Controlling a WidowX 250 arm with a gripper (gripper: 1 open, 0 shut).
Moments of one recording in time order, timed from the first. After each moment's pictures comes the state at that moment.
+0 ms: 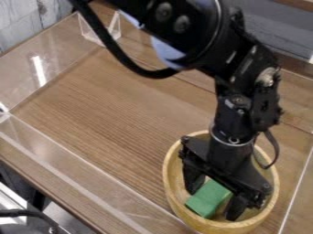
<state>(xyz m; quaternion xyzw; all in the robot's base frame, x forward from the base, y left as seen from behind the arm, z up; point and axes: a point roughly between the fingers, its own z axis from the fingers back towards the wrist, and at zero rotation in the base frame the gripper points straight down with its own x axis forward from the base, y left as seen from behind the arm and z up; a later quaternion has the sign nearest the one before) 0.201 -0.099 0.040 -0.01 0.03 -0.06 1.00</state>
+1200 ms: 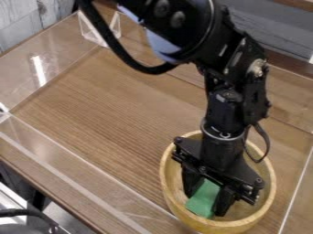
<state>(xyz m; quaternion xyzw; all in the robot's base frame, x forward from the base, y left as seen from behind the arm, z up) 0.194 -0.093 0.039 -0.03 0.07 -0.04 1.00</state>
